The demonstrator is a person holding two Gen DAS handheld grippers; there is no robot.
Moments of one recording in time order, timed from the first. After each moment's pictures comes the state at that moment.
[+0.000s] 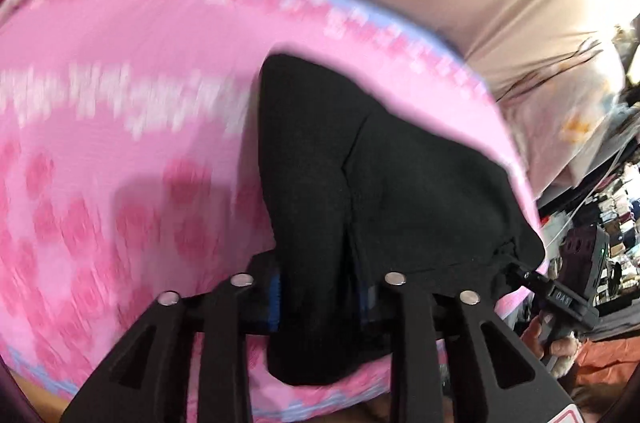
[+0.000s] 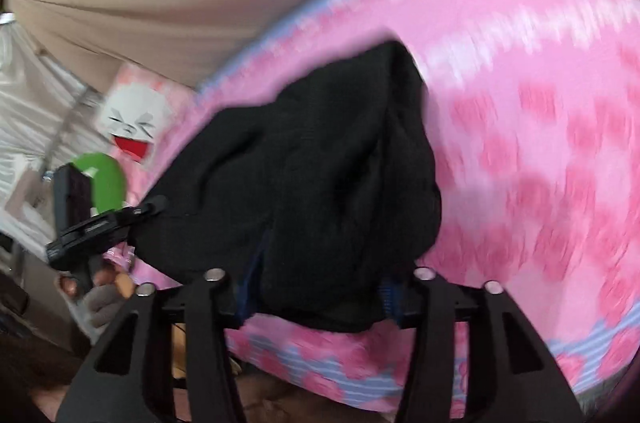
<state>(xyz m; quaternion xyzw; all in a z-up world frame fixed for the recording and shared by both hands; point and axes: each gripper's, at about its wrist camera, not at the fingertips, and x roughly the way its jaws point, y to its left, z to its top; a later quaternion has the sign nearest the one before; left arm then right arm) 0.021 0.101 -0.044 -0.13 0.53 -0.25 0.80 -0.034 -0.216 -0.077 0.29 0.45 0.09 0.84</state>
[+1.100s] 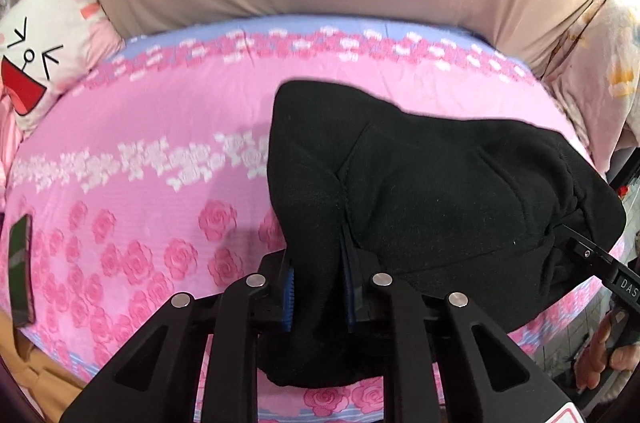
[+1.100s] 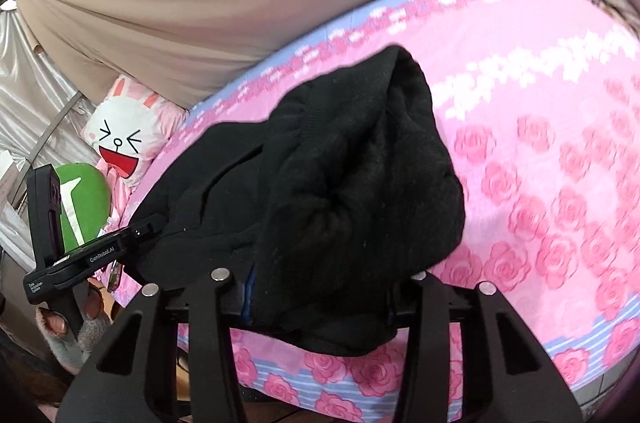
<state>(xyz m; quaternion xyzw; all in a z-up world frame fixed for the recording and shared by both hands) -0.010 0.054 -0.003 0.02 0.44 -0.15 0.88 -0.057 -0.206 -0.023 0.23 0.37 0.06 0.90</state>
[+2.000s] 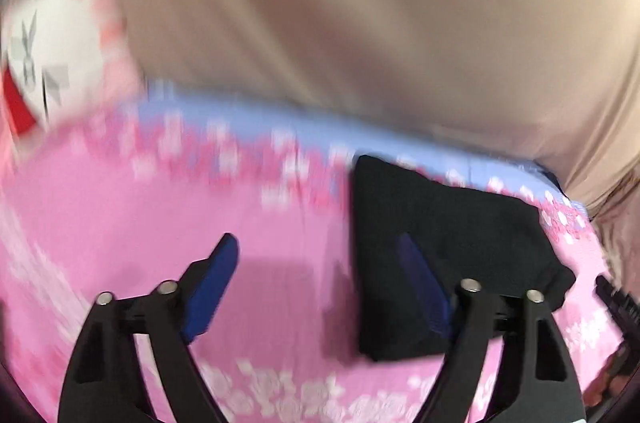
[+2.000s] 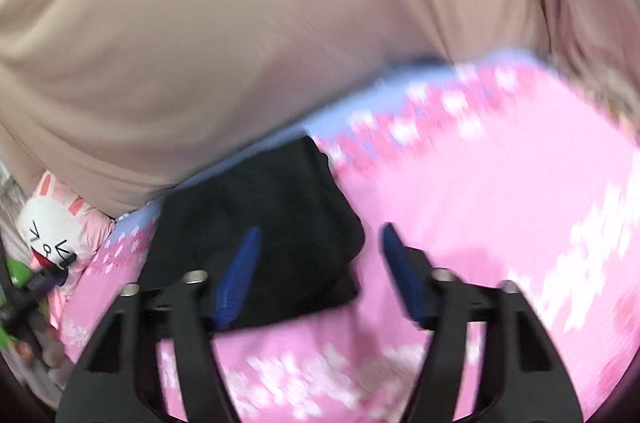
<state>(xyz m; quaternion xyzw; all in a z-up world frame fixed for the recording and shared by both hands) 0.197 0.079 -0.001 -0.09 0.37 -0.07 0.92 0.123 -0.307 -0.016 0.25 0.29 -0.05 0.92</state>
